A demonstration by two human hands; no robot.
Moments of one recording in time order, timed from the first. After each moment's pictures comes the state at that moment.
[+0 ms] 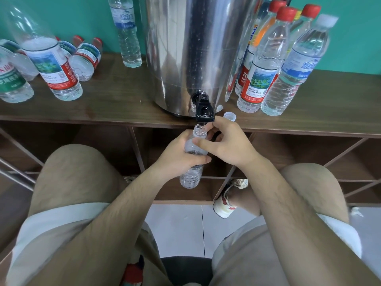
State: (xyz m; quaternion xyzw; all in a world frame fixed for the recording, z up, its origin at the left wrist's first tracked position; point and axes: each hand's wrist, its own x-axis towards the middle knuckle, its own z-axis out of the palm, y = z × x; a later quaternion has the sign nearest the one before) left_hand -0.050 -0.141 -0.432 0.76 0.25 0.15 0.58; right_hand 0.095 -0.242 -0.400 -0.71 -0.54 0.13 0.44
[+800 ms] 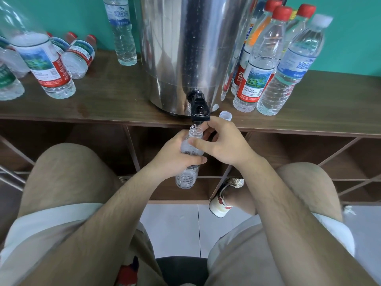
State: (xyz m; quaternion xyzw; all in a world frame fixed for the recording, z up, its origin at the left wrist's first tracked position) left_hand -0.049 -0.140 -0.434 0.76 0.26 0.13 0.57; right_hand 0.097 -0.243 -0.398 -0.72 -0.54 0.13 0.41
